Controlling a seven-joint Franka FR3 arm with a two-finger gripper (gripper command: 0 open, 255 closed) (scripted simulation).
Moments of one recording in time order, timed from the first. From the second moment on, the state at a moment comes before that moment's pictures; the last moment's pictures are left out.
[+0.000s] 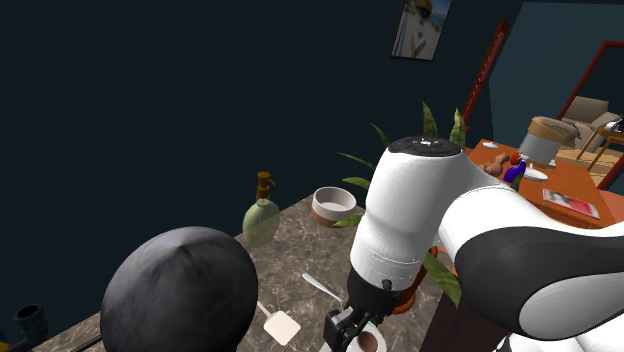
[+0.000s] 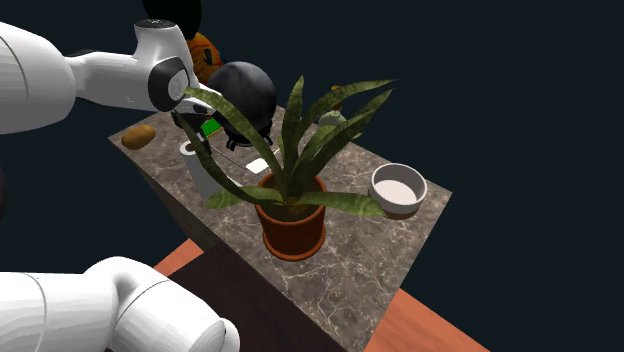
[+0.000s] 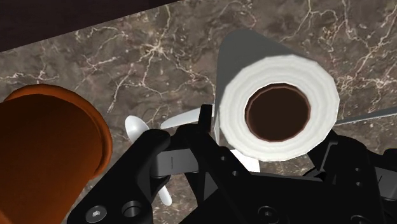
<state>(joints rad) 0.38 -0.36 0.56 -2.44 0.30 2.14 0.86</state>
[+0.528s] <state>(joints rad) 0.38 -0.37 0.55 -2.43 0.30 2.12 0.85</state>
